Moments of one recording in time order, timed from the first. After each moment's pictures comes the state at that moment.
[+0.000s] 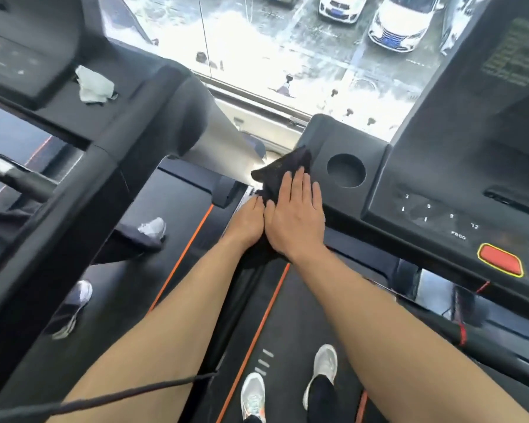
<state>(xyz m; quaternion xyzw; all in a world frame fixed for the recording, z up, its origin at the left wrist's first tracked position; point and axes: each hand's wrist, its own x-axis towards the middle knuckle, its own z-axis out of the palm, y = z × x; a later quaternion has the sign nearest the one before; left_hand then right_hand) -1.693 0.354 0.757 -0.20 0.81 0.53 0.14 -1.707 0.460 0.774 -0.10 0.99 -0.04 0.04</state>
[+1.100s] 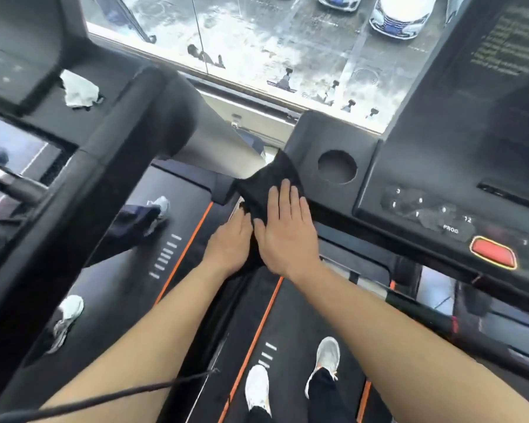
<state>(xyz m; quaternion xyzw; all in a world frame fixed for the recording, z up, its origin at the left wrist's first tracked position) -1.650 0.347 0.752 -0.14 0.92 0.34 0.15 -1.674 0.479 0.764 -0.17 0.98 -0.09 0.04</state>
